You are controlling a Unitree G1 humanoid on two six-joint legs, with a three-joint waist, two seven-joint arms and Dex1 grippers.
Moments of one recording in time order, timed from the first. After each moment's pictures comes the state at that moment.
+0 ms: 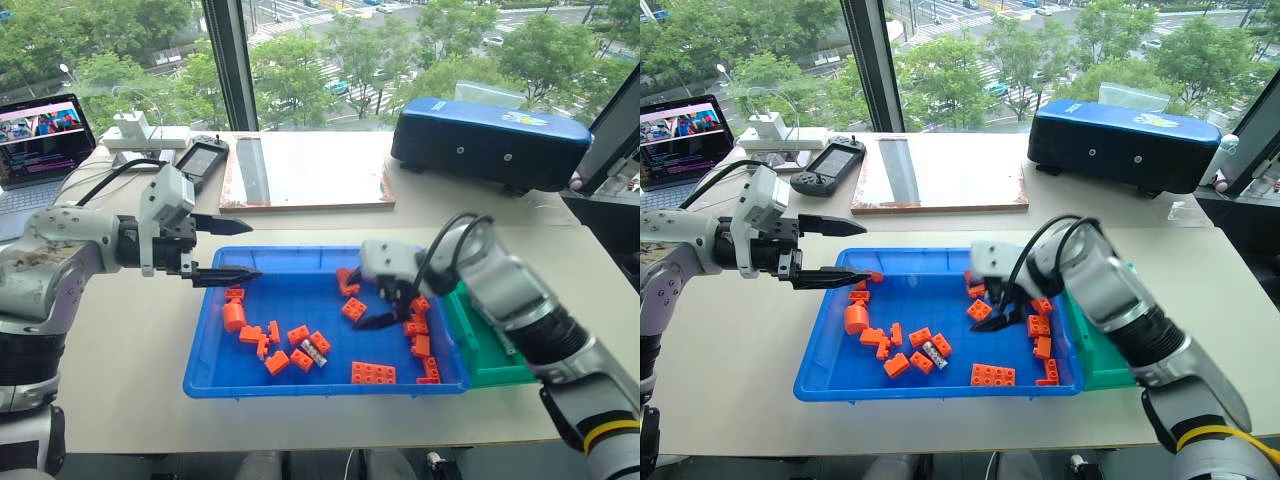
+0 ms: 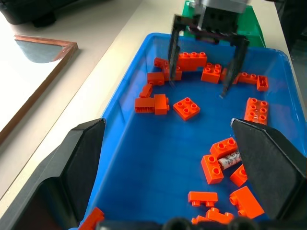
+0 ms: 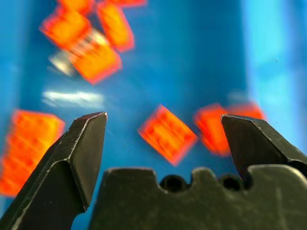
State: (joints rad) left arm -0.61 0.96 0.08 -0.16 -0.59 0.68 -1.26; right arm -0.80 -0.65 0.49 -0.19 0.08 0.60 1.33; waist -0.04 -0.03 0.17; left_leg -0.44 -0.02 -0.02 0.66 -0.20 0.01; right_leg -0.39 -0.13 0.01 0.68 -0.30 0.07
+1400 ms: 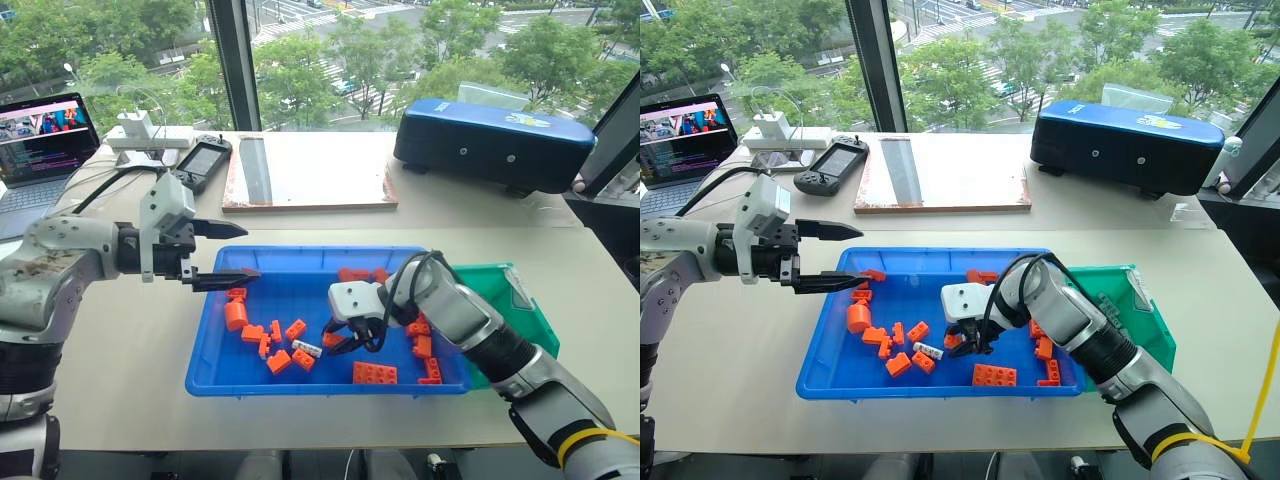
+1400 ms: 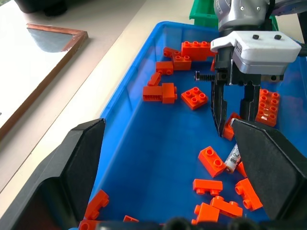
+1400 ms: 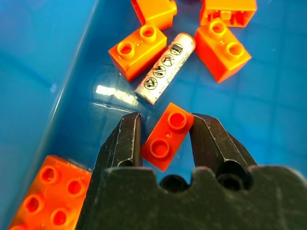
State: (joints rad) left arm -0.57 0.96 0.07 -0.18 -0.58 0.66 -1.21; right arm -0.77 -0.56 0.57 -0.03 0.01 0.41 1.36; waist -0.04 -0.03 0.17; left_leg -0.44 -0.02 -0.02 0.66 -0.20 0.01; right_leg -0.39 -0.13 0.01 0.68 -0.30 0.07
